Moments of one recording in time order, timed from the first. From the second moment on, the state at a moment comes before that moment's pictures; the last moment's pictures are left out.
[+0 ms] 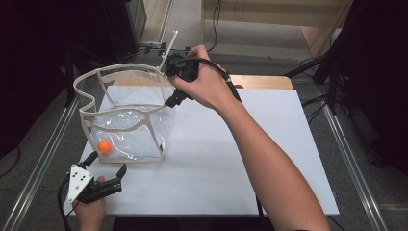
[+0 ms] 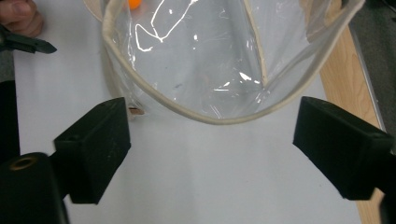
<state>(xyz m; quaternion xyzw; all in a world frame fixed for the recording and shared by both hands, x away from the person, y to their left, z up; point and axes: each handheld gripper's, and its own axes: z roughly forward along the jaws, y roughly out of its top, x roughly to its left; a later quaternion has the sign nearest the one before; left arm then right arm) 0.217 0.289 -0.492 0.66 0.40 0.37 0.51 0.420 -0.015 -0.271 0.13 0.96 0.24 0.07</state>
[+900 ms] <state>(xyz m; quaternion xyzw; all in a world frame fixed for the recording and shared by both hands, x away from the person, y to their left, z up) 0.217 0.289 -0.492 0.66 0.40 0.37 0.51 0.411 -0.050 -0.292 0.15 0.96 0.24 0.06</state>
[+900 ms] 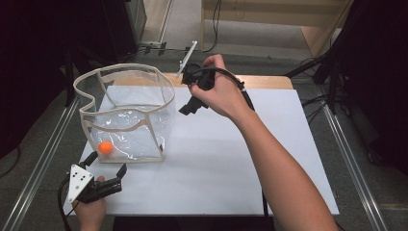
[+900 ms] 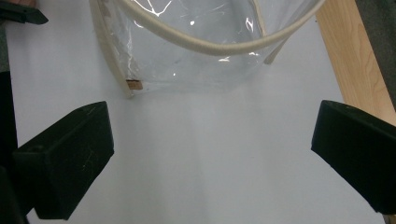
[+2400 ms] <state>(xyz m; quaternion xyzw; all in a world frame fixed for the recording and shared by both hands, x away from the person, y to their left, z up) 0.217 0.288 -0.492 0.67 0.40 0.37 0.51 0.397 -0.094 -0.343 0.19 0.95 0.24 0.05</state>
